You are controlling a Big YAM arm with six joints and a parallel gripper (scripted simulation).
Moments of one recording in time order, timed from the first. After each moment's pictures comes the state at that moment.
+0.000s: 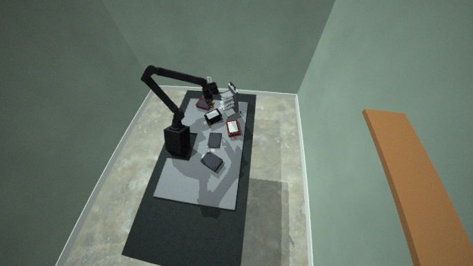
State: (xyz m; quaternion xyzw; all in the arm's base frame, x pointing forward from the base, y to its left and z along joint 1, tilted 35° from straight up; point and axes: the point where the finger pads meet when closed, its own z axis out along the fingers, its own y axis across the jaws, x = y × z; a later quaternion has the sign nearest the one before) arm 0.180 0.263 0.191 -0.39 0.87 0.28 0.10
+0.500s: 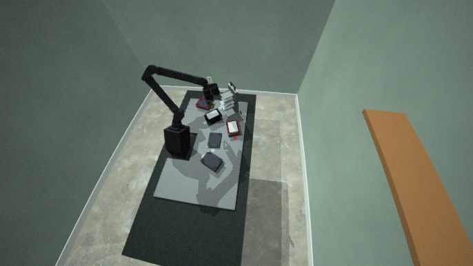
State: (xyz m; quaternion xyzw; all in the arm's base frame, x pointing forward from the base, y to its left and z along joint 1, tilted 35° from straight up) arm 0.198 0.240 0.192 -0.38 0.87 0.28 0.10
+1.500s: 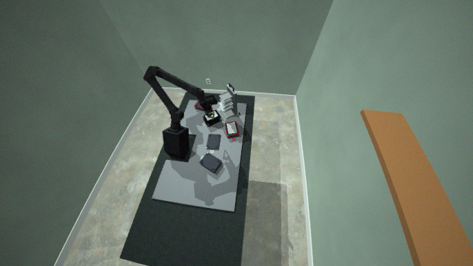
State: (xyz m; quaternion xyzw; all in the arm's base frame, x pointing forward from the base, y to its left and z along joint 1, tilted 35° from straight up) arm 0.247 0.178 0.145 -0.35 0.86 0.33 0.20
